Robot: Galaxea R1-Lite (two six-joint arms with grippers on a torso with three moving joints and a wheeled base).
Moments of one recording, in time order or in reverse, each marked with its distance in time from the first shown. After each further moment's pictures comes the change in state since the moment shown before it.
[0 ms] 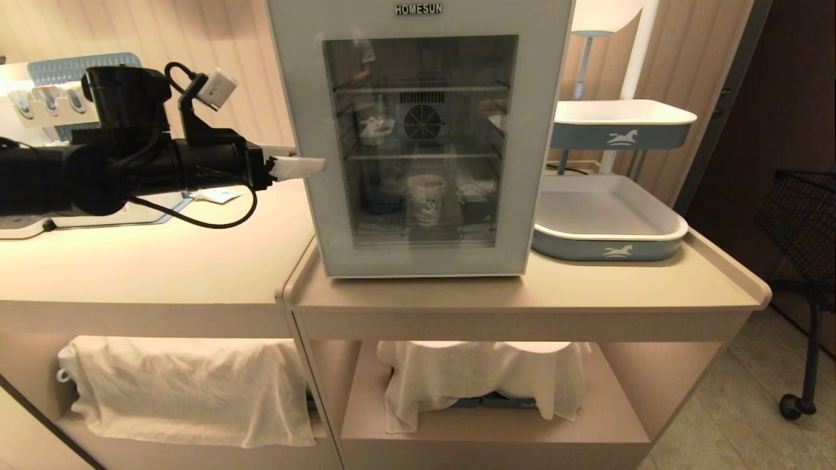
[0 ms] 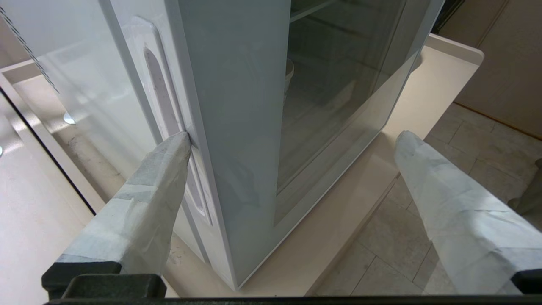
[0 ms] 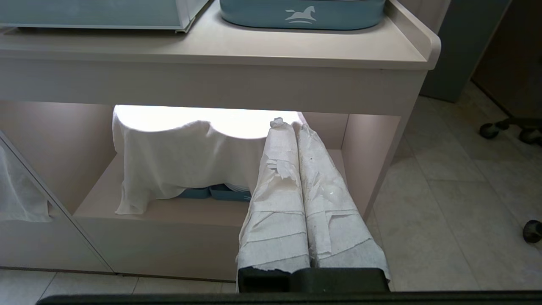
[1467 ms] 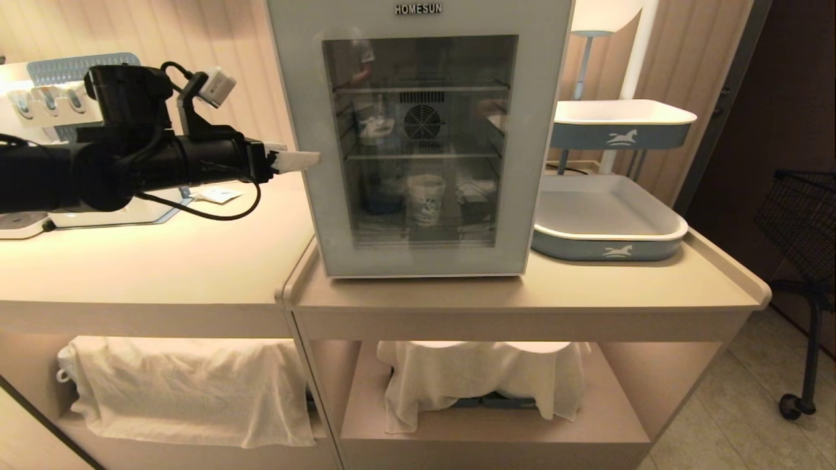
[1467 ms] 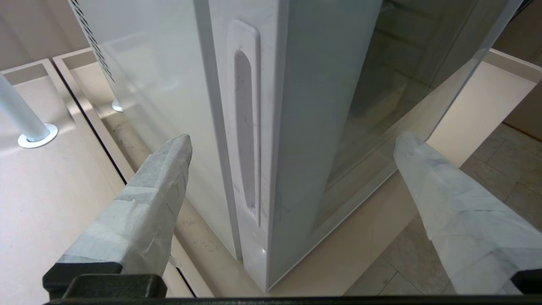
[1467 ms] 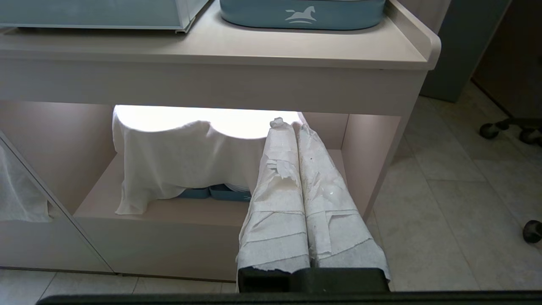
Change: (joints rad) left arm 0.018 0.035 -0.055 -0.001 0.117 -0.032; right arm 0.000 0.000 0.000 -0.001 0.000 0.000
